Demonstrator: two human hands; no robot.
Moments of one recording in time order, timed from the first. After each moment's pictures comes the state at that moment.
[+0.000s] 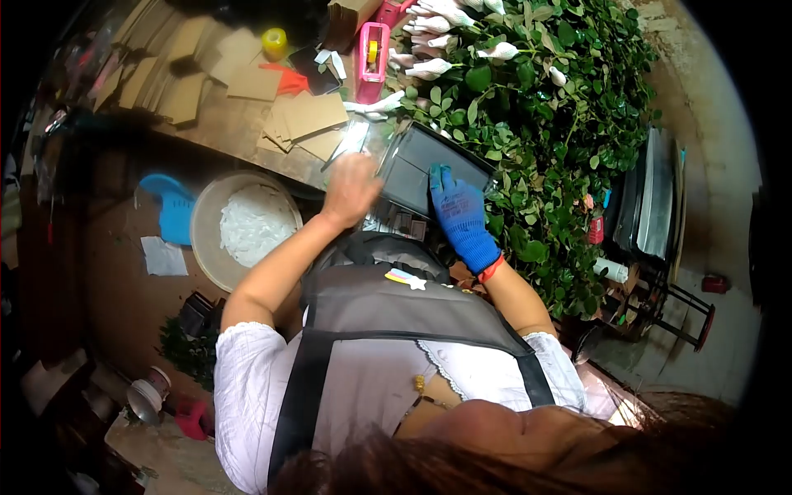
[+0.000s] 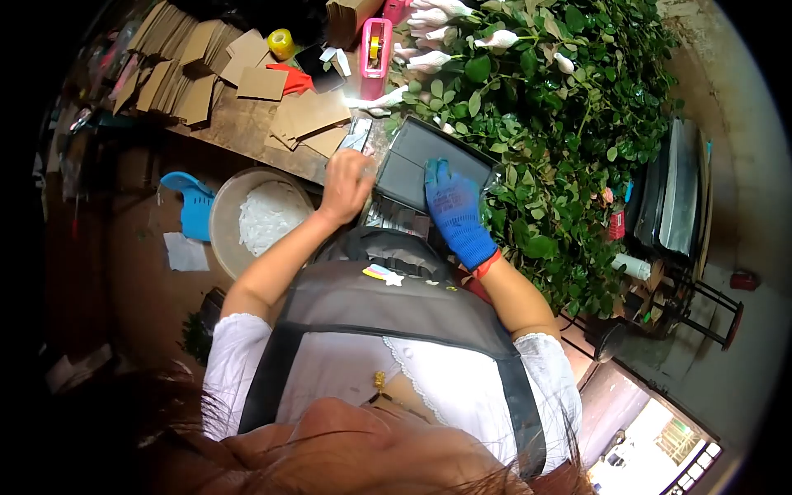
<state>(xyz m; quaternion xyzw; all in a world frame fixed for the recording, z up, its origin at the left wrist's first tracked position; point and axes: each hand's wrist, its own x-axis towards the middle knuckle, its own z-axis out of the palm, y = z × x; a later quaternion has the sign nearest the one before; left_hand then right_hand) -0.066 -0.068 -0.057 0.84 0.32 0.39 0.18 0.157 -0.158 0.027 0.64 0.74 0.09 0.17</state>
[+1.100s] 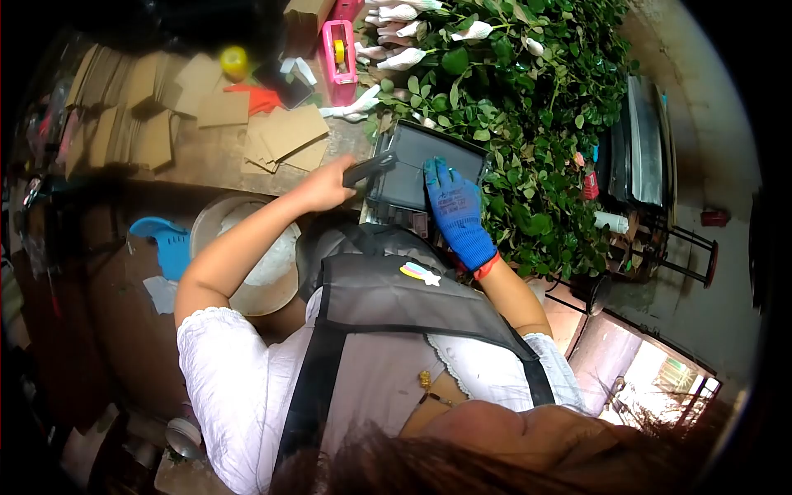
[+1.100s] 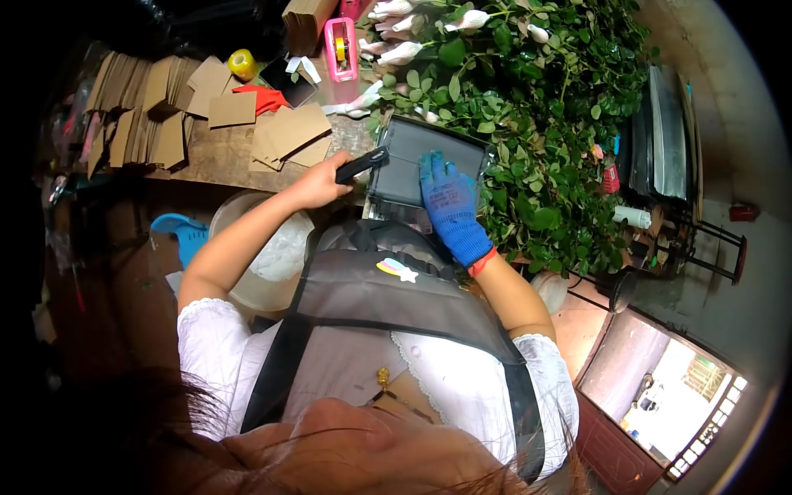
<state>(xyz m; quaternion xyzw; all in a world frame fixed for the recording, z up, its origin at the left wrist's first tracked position) -0.090 0.011 -0.038 0.80 0.31 0.00 0.51 0.131 -0.158 0.034 0.72 0.65 0.03 0.22</state>
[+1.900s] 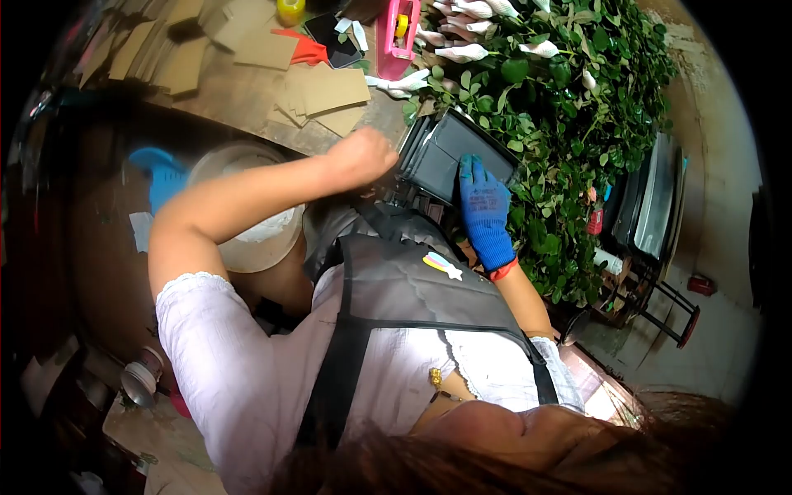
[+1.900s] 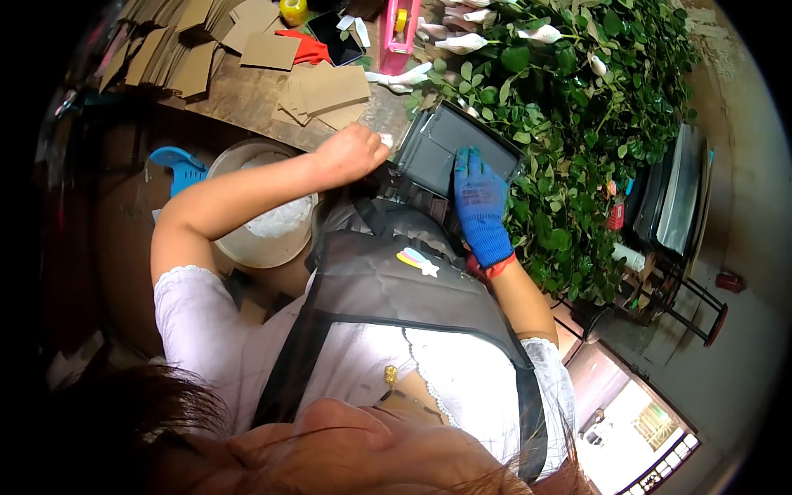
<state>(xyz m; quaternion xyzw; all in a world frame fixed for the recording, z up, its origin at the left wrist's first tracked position) -0.100 -0.005 -0.022 0.99 0.09 0.08 0.04 0.141 -0.159 0.027 0.69 0.69 0.09 0.20</state>
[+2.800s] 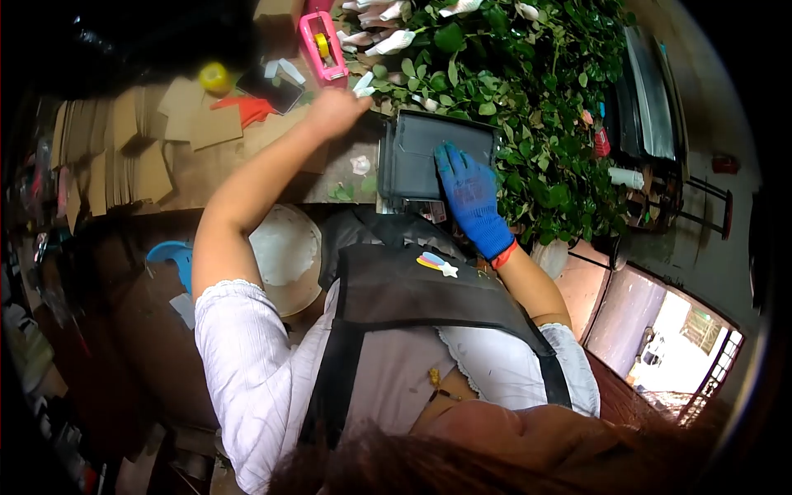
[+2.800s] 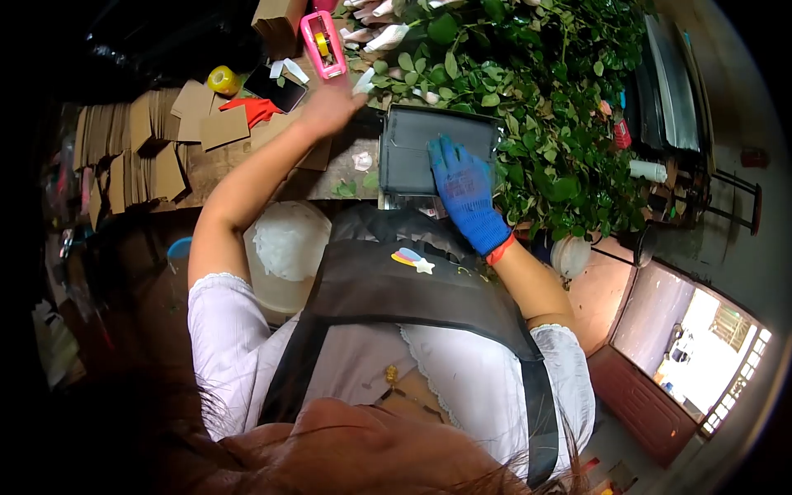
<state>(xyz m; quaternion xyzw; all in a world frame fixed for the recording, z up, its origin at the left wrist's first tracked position) -0.008 0.124 -0.075 0.99 0.06 0.08 0.05 0.124 -0.164 0.032 0.76 0.64 0.03 0.13</state>
